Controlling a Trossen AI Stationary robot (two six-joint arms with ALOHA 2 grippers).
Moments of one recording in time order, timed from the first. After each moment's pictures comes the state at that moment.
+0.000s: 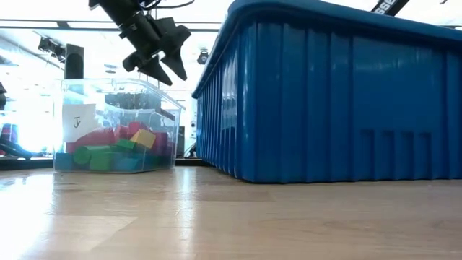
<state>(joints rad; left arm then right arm) 0.24 1.19 0.95 -0.47 -0.50 -0.45 -0.67 1.67 0.97 -0.62 -0.04 -0.15</state>
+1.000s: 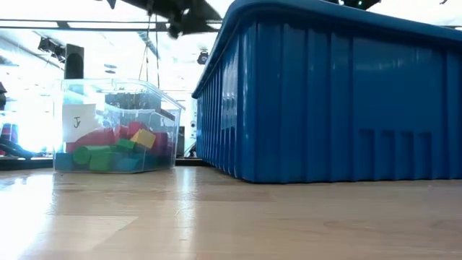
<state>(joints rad) 0.20 1.20 0.95 0.14 -0.18 0.09 -0.53 1.40 1.21 -0.62 -0.62 -0.17</state>
